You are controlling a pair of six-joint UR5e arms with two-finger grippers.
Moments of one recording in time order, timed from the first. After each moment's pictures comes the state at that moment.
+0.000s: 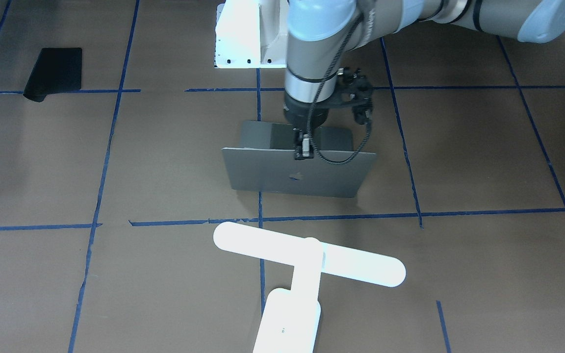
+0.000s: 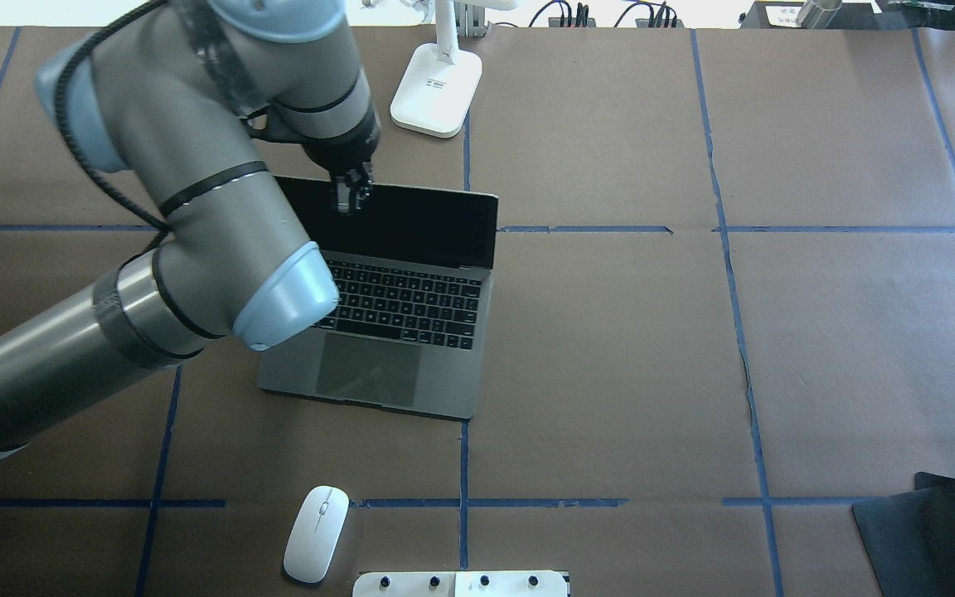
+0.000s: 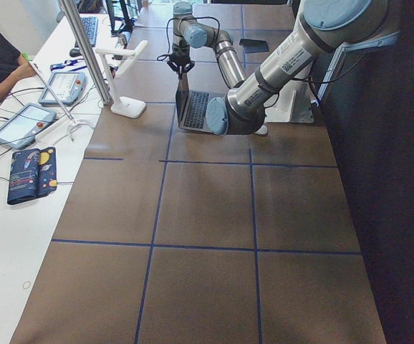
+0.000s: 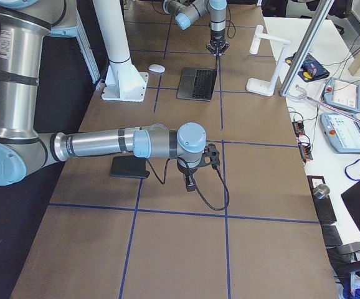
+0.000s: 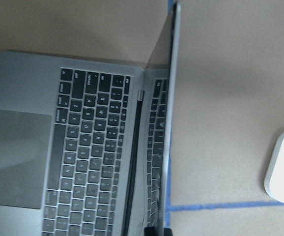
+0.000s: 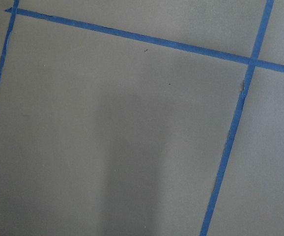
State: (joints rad) left arm -0.71 -2.61 -1.45 -1.38 -1.92 -2.67; right arm 1.50 -1.75 1.90 -1.67 2.48 -0.17
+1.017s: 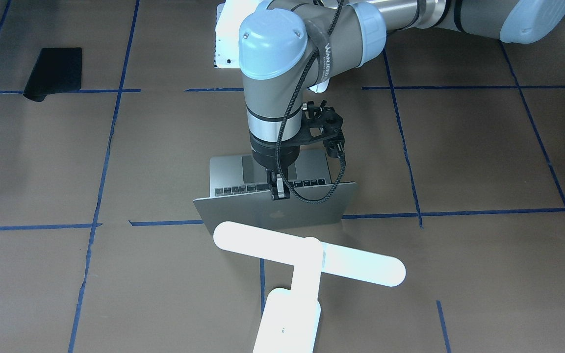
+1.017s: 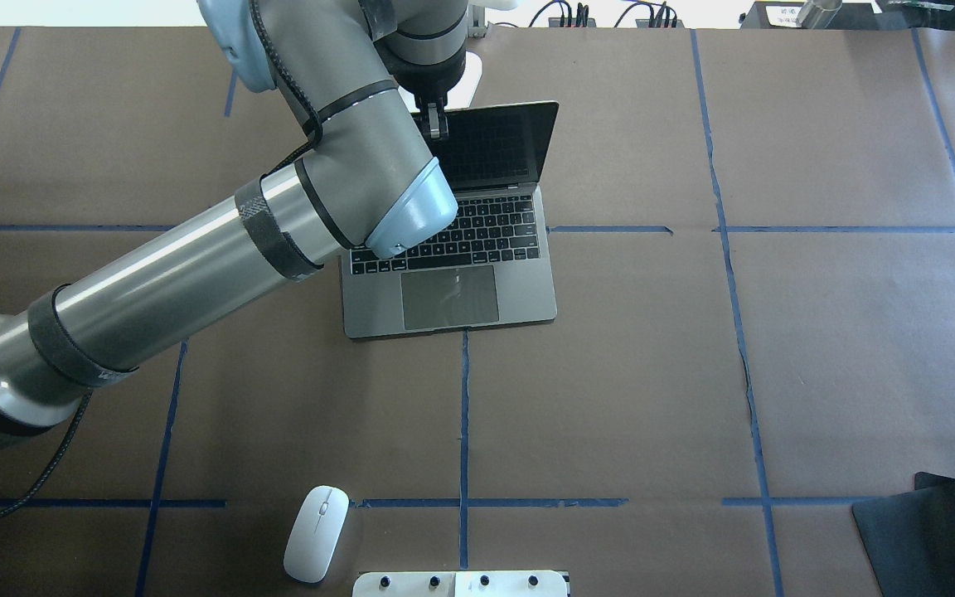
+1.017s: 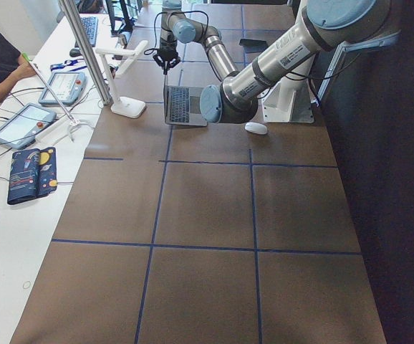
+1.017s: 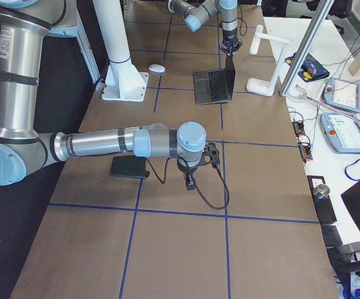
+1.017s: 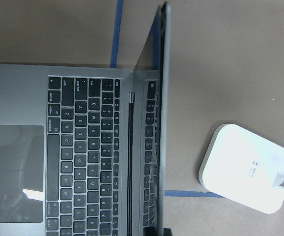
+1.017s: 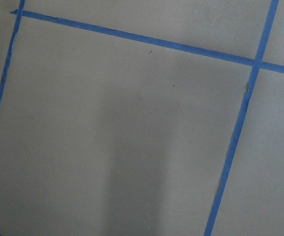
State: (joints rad) left arm -0.76 -2.67 -1.33 -1.46 -1.87 -2.72; right arm 1.50 -1.75 1.90 -1.67 2.49 -0.17
